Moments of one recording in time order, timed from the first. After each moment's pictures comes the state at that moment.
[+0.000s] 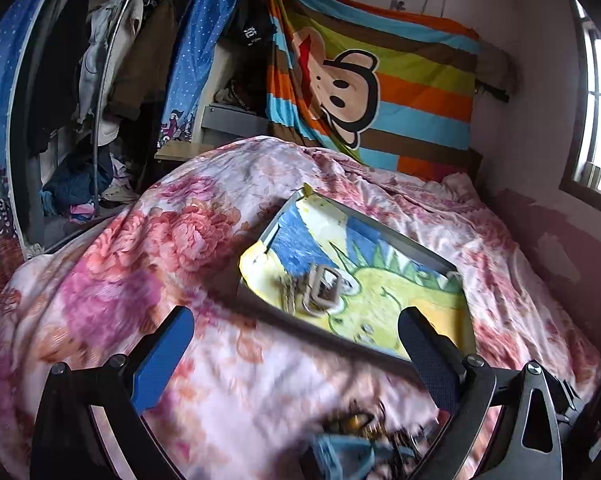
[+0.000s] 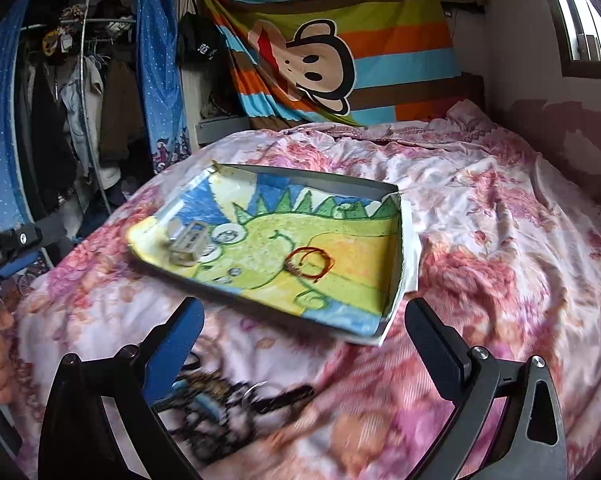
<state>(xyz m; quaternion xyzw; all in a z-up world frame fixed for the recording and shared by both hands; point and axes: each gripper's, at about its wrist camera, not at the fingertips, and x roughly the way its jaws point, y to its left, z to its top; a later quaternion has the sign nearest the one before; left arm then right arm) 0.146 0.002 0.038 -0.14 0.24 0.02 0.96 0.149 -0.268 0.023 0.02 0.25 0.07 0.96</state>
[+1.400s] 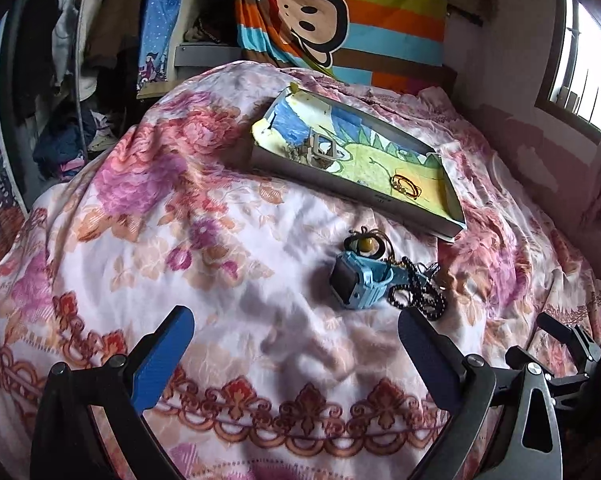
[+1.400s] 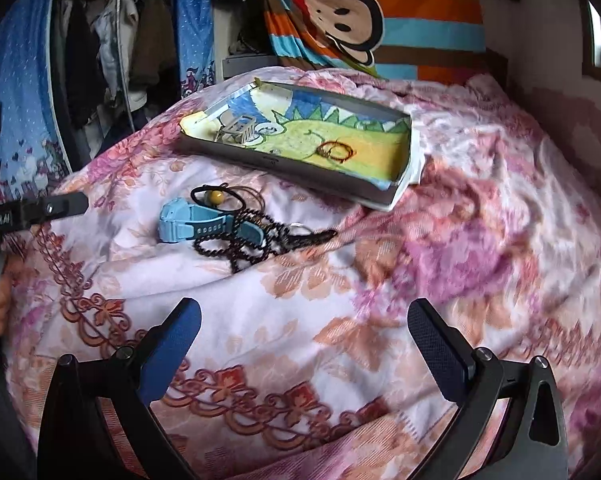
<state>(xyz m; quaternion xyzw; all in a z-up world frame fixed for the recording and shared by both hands) 0.064 0.017 -0.012 -0.09 0.37 -0.05 0.92 0.055 -0.264 -0.013 -0.06 0.34 0.09 0.93</state>
